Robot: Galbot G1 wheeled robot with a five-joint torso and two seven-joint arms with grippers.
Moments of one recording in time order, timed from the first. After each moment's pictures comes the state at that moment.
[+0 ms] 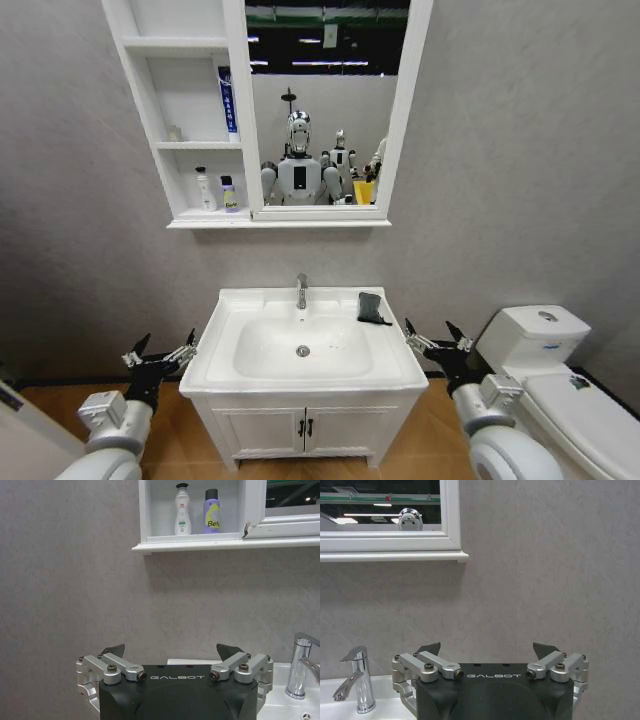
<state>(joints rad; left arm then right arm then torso) 1.67 -1.32 -0.85 -2.40 -0.38 0.37 -0.12 -1.62 1.20 0.68 2.37 0.44 -0.29 0.25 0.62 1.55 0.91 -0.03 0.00</state>
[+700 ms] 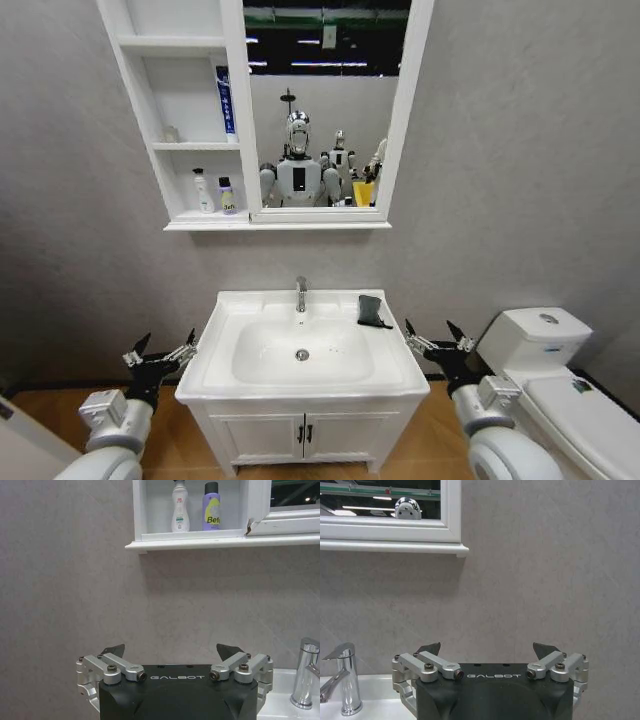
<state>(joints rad) 1.67 -1.32 -0.84 -2.40 -0.38 0.37 -0.12 -1.62 1.22 0.67 2.36 0.38 -0.30 0.24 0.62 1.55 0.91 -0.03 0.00</state>
